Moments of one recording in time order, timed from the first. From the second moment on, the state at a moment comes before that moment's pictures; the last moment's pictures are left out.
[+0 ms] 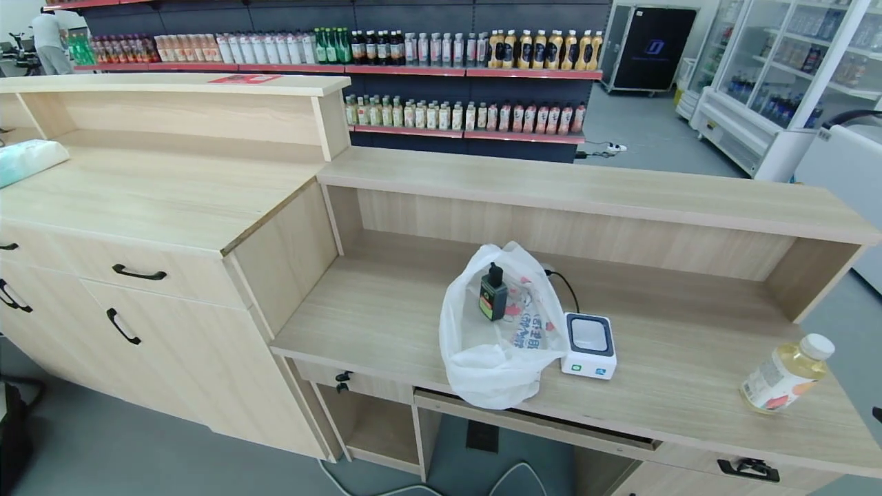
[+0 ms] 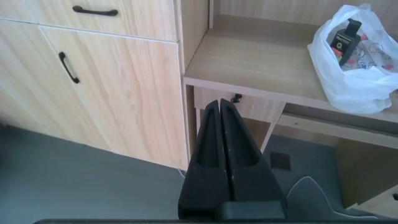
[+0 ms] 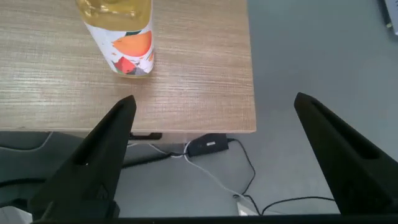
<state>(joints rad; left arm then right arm) 0.00 0.00 0.00 0.00 0.01 0.01 -1.00 2.03 -0.46 -1.03 0.56 -0.57</state>
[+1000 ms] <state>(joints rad) 0.00 0.00 0.00 0.00 0.01 0.01 -0.91 2.26 -0.56 -1.24 0.66 -0.45</state>
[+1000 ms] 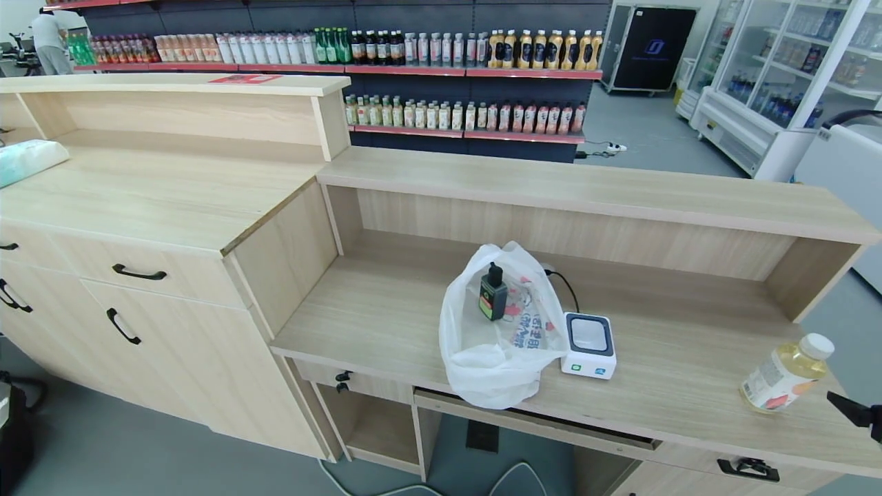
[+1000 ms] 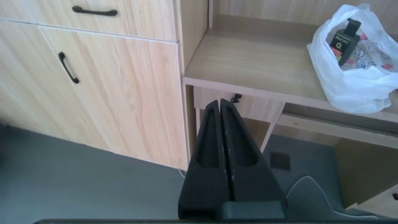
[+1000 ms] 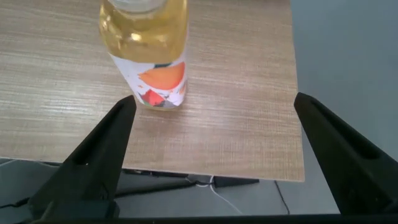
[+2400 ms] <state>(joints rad) 0.00 0.00 0.00 0.00 0.01 0.01 -0.66 2.46 -0.69 -1.36 0.53 -0.45</state>
